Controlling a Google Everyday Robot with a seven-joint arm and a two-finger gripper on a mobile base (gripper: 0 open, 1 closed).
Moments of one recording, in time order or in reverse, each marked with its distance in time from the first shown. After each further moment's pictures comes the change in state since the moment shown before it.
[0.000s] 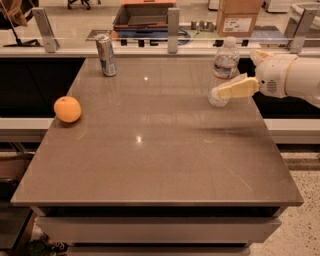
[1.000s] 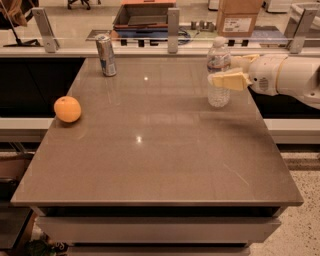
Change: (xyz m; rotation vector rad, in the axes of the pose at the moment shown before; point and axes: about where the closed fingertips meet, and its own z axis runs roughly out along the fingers) arm -0.004 0.002 0.021 -0.035 -0.032 0.035
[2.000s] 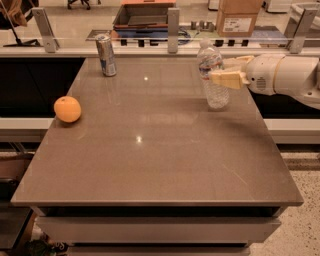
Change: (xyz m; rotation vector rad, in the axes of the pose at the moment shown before) arm -0.003 0.005 0.006 -0.012 -0.002 -0.003
